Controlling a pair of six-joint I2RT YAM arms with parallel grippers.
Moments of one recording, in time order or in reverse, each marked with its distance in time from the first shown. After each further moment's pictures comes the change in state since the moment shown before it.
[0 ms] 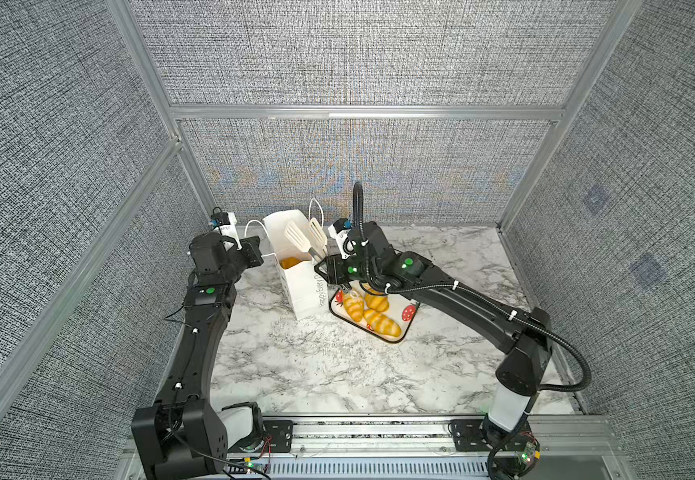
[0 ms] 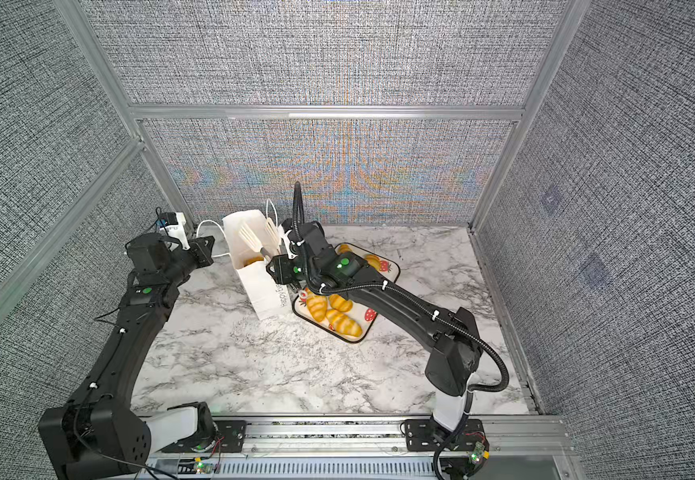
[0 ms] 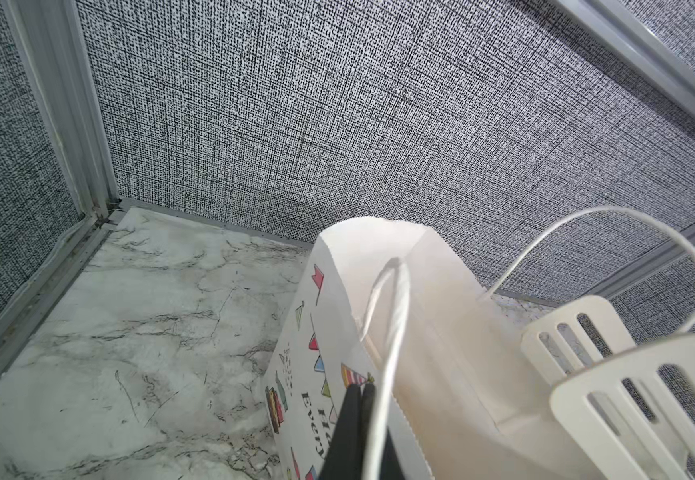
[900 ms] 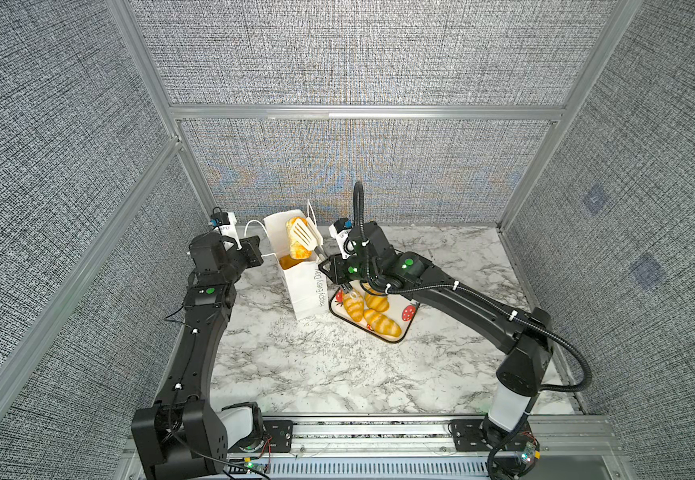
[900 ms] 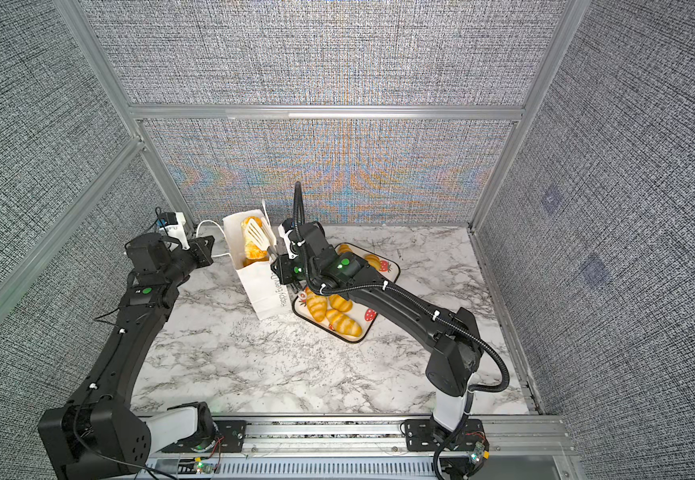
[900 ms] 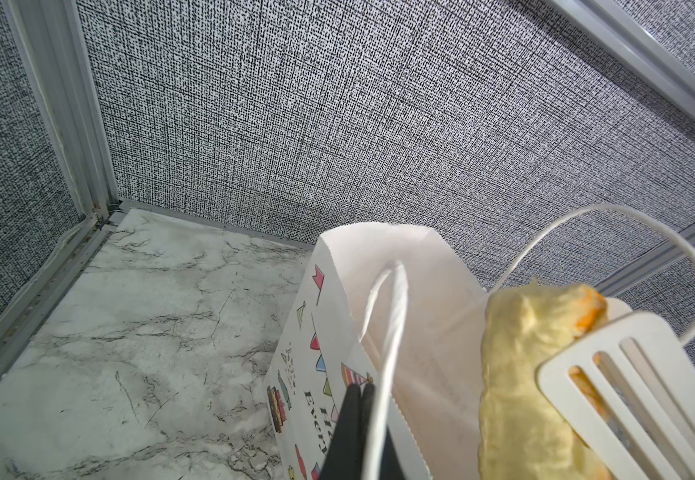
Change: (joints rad) left arm 0.000 -0.003 0.002 0.000 0.000 0.000; right arm 0.000 -0.003 -0.009 0.005 0.011 -0.005
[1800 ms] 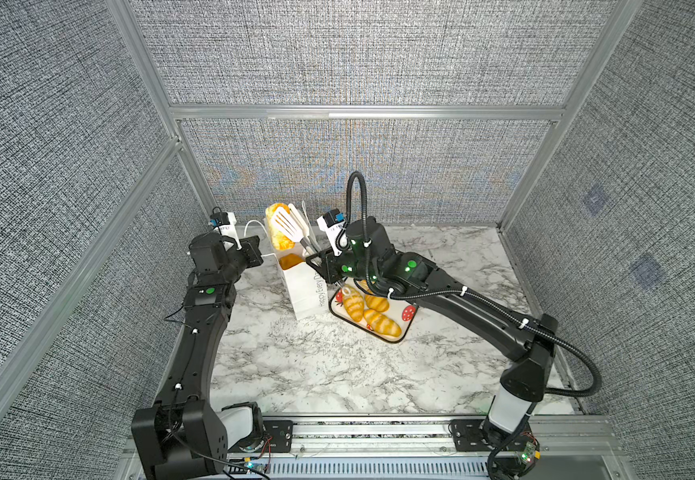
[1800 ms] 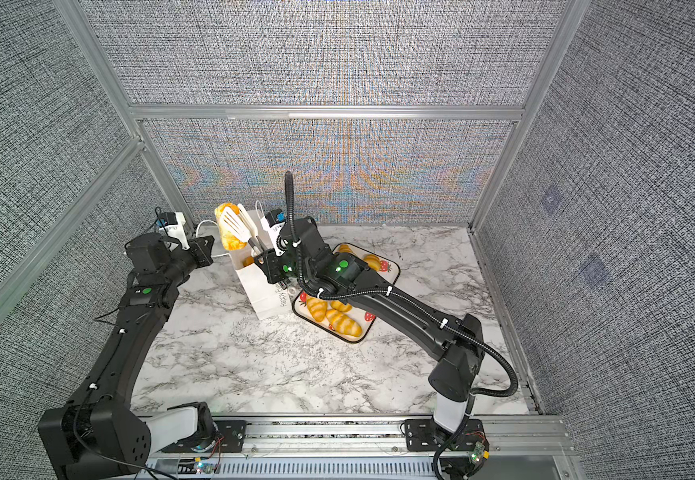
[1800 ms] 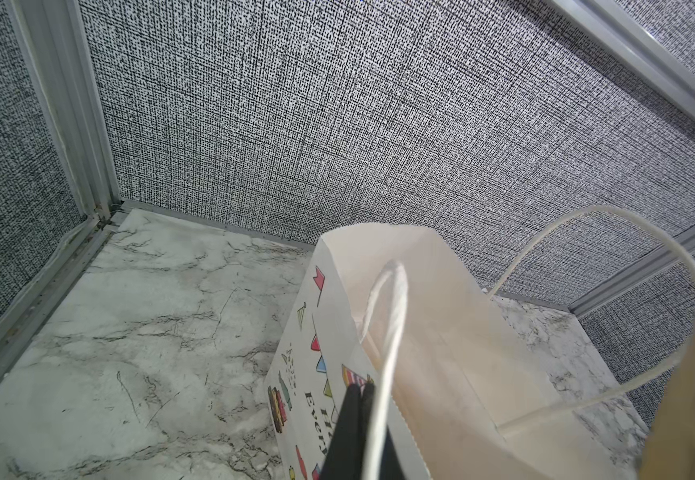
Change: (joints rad) left arm 0.000 0.000 0.000 0.000 -0.003 0.000; right arm 0.067 -0.016 0.084 0.032 0.027 -0.098
